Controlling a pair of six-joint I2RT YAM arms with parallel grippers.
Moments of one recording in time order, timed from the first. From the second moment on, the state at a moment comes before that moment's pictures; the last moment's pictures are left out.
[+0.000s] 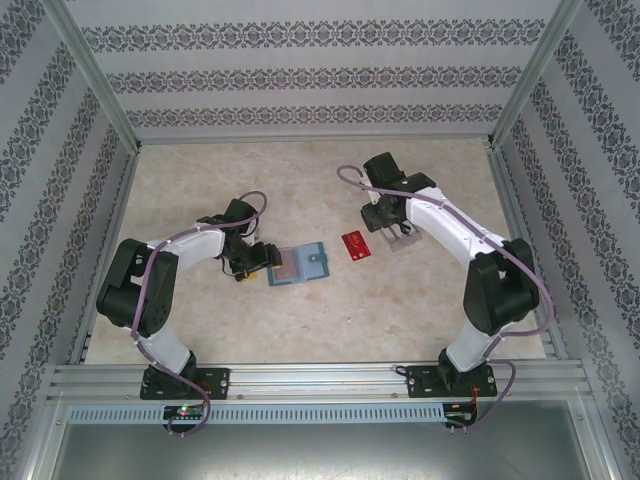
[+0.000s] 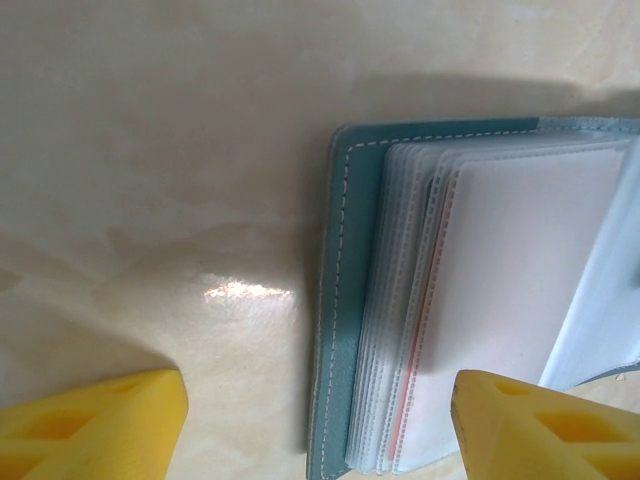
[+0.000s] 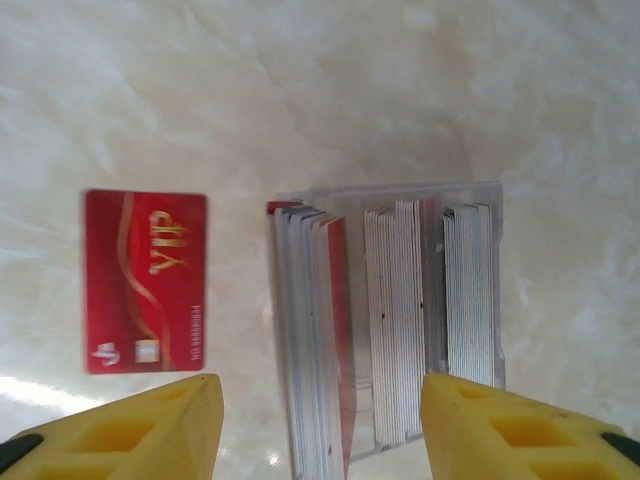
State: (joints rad) left arm -0.31 1.69 0.95 -0.58 0.37 -0.61; right arm 0.42 1.76 1.38 -0.84 0.23 -0.03
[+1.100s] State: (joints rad) left arm -0.31 1.69 0.95 -0.58 0.37 -0.61; right arm 0.43 1.82 1.38 -0.84 0.45 -0.06
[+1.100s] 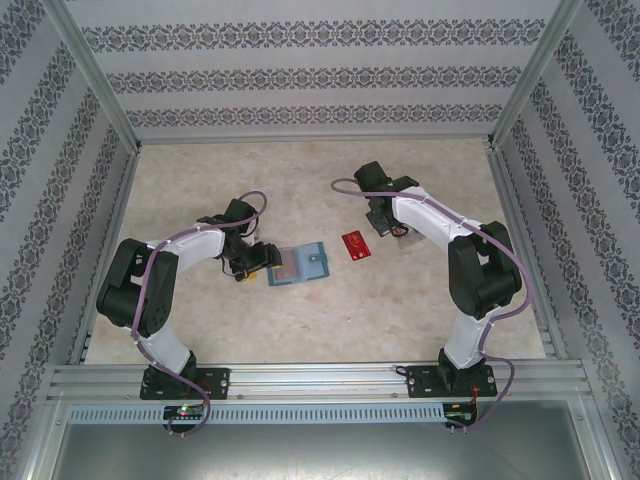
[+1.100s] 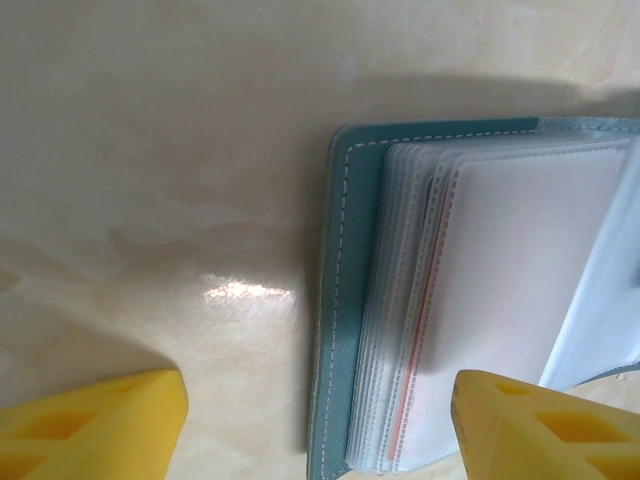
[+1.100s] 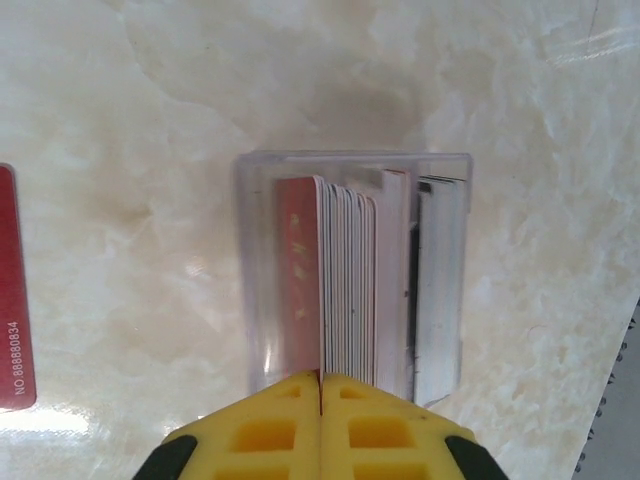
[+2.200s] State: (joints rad) left arm -0.31 1.70 0.95 -0.58 0.37 -0.61; right arm 0.42 1.82 1.38 -0.86 0.52 -0.07
